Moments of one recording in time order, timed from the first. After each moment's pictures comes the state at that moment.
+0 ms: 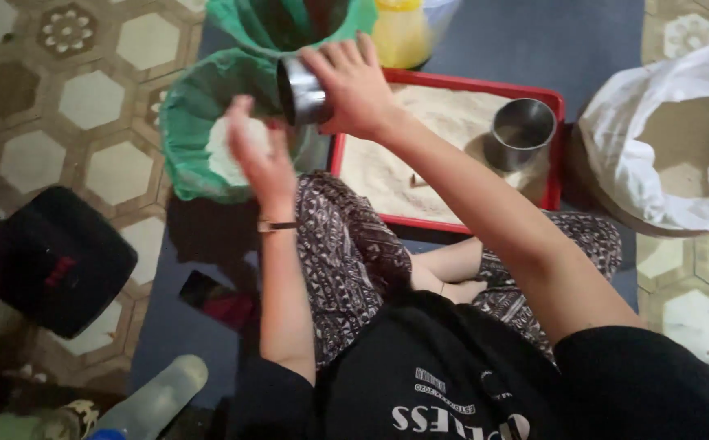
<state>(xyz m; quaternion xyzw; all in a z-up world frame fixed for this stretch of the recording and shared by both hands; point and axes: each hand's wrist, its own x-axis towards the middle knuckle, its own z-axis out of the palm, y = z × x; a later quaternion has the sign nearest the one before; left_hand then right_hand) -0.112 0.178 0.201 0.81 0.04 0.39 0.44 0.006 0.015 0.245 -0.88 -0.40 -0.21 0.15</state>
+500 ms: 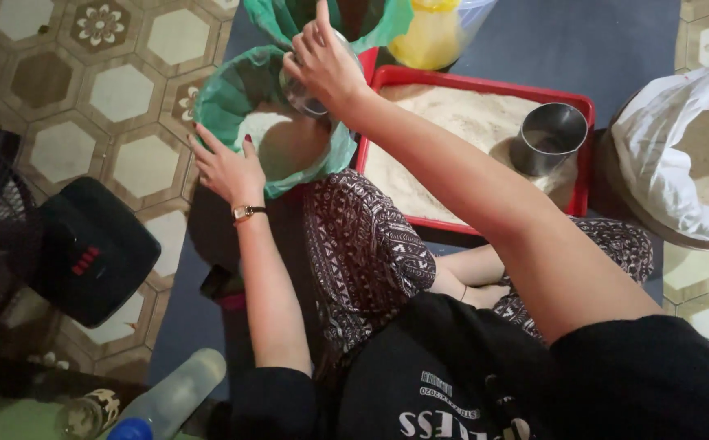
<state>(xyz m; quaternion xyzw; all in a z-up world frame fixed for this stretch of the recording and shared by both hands) -0.102 0.301 0.138 0.91 0.37 0.15 0.11 0.056 0.115 0.192 -0.82 -0.41 -0.34 -0.21</state>
